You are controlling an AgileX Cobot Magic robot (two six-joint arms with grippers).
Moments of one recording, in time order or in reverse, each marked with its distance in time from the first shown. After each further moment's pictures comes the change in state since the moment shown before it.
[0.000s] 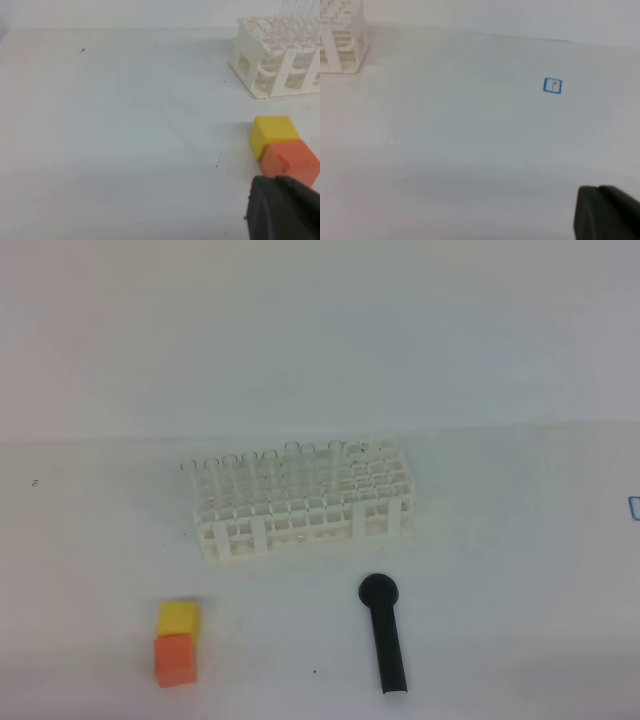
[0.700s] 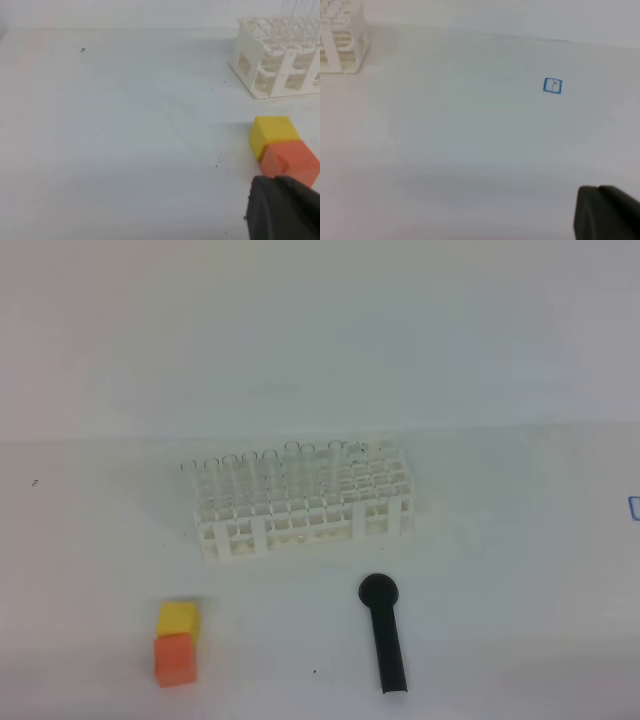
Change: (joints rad) left arm 0.009 0.000 0.000 -0.001 0.000 -0.002; right arm 0.000 0.000 0.000 0.000 0.000 0.000
